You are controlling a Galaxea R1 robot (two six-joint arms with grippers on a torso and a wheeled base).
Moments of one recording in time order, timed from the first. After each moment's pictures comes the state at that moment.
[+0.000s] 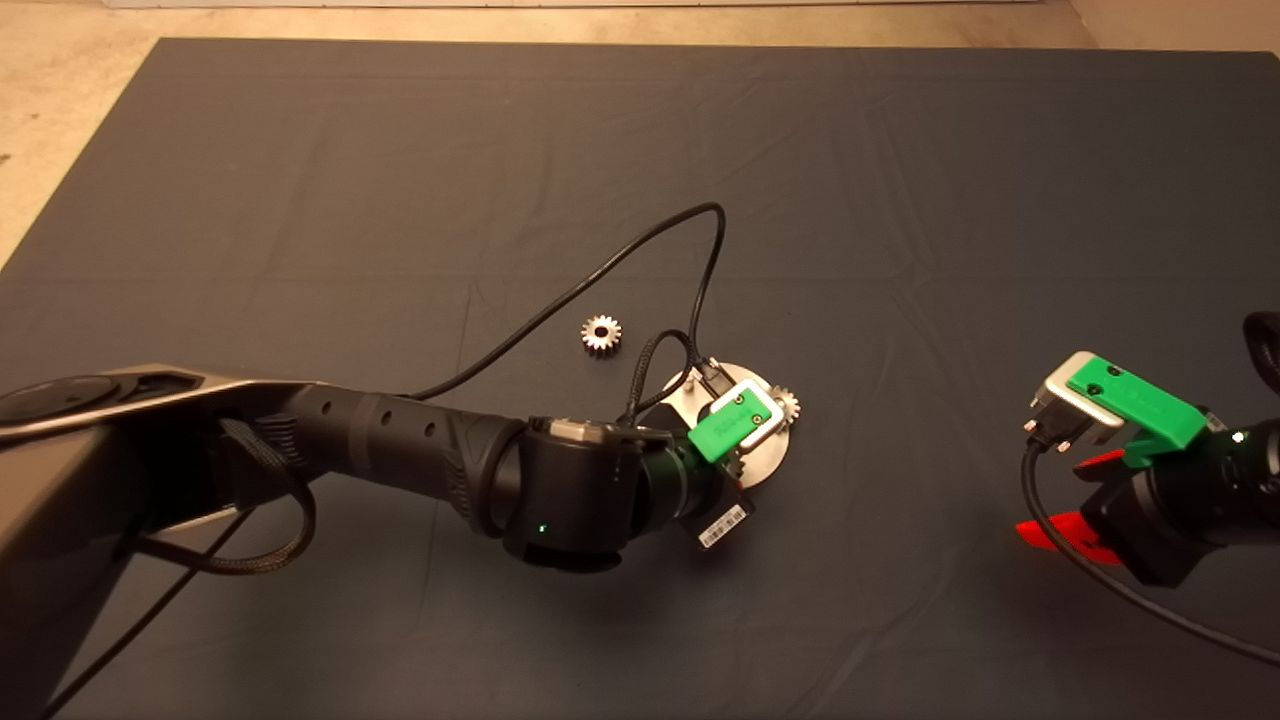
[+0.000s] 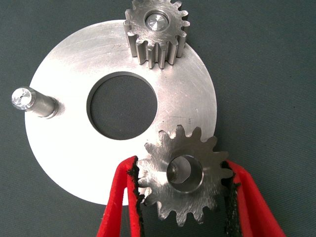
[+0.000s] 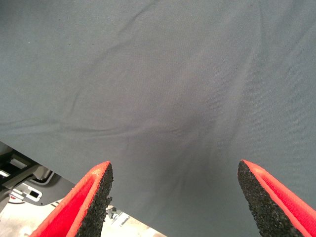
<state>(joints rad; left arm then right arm) -0.05 2.77 -0.82 1.08 1.38 -0.93 0.46 2.01 -0.33 -0.38 -1.53 1.10</state>
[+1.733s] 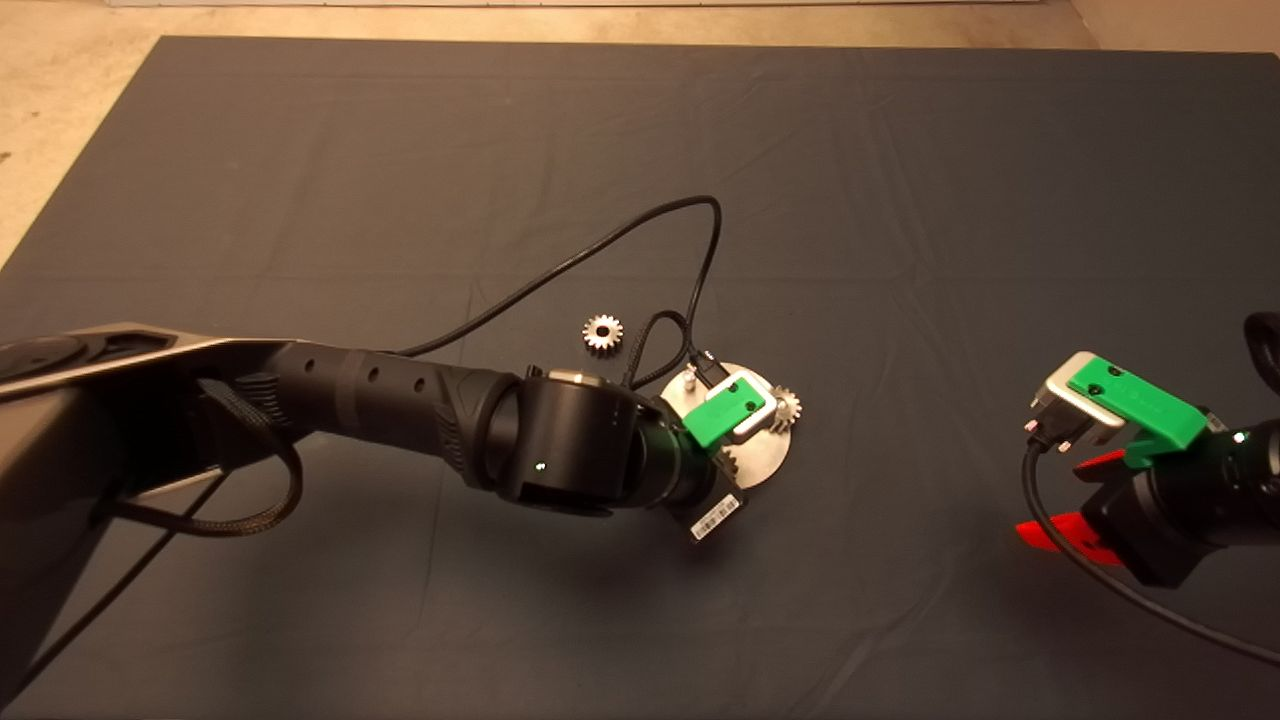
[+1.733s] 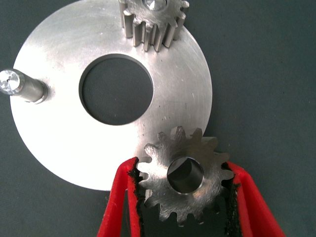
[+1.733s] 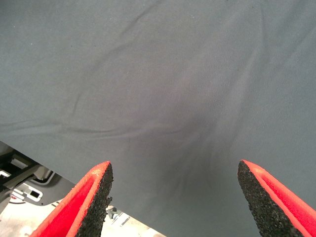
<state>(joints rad) -0.13 2.76 -0.86 0.91 1.30 -0.93 0.46 2.01 -0.33 -0.38 -1.53 1.10</state>
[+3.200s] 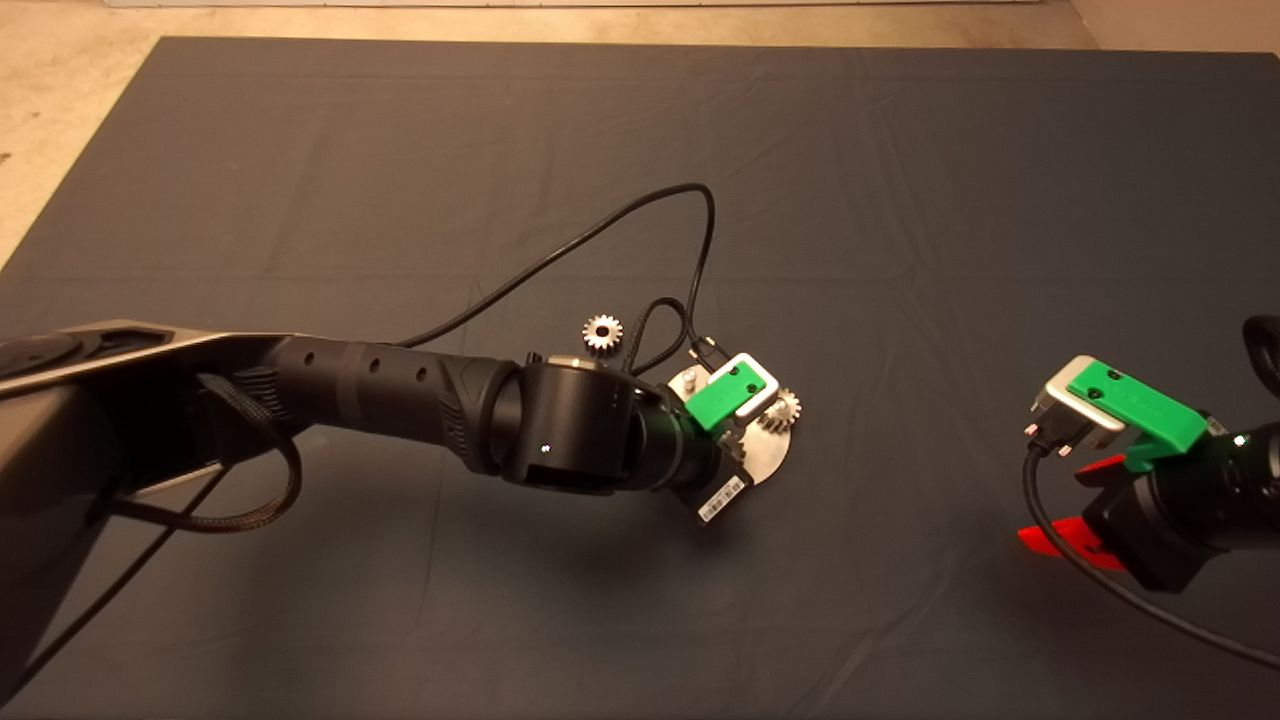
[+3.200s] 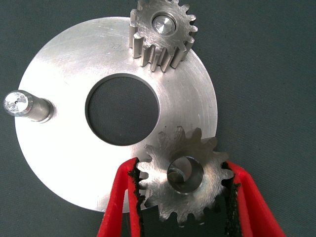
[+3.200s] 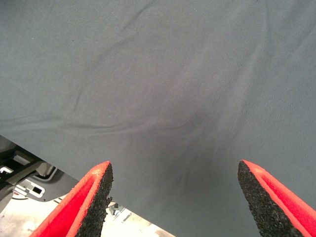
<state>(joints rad) -0.13 2.75 -0.89 0.92 1.24 -0.93 0.46 2.01 -0.33 -0.36 -1.53 1.10</state>
